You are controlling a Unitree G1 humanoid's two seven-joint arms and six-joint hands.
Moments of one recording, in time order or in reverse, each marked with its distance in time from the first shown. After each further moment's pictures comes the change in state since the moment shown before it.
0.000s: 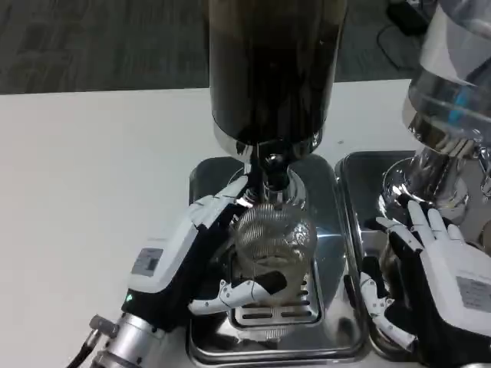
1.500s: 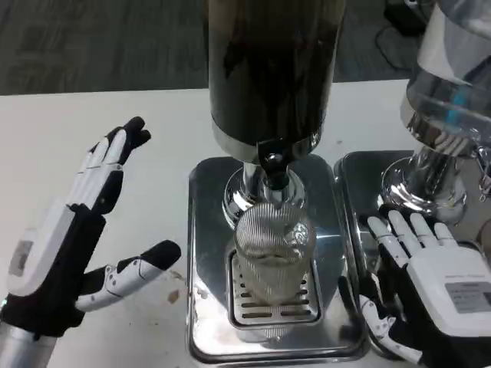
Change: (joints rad) left arm 0.396 0.194 0.409 -0.638 -0.317 -0.014 -0.412; right arm -0.006 -0.180 -0.011 0.013 -0.063 -0.096 0.052
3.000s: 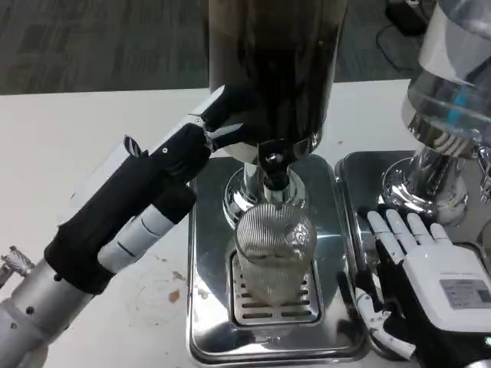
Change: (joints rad) left arm -0.101 -0.104 -0.003 -0.302 -0.818 0.260 -1.017; right arm -0.026 0.052 0.002 0.026 0.004 0.015 0.017
